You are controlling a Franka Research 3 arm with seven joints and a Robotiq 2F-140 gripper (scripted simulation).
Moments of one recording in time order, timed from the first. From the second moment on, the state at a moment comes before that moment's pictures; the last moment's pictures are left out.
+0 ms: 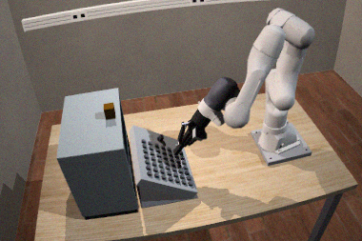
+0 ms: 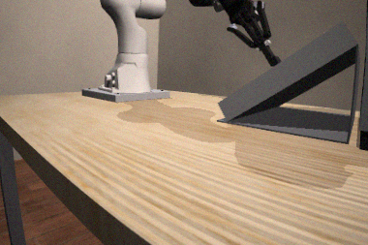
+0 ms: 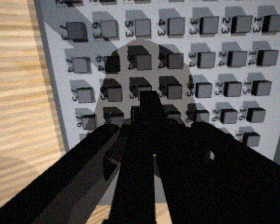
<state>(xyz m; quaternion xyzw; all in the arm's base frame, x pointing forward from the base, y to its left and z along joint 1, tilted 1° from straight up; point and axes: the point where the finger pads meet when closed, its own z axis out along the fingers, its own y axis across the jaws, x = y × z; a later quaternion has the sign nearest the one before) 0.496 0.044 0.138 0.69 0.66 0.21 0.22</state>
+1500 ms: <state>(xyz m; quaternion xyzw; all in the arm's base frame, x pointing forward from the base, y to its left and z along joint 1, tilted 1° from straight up) 0.507 0.045 0.117 0.68 0.67 0.20 0.22</state>
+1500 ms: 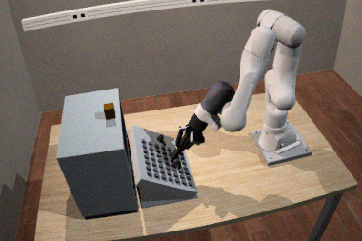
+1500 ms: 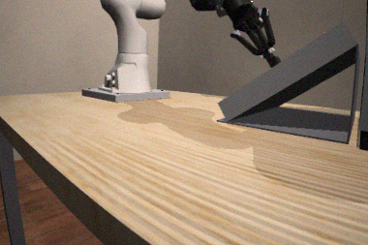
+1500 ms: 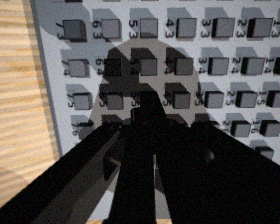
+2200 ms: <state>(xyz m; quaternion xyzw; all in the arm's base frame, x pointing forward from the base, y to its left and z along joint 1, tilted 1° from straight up) 0.509 0.045 0.112 0.68 0.67 0.20 0.21</state>
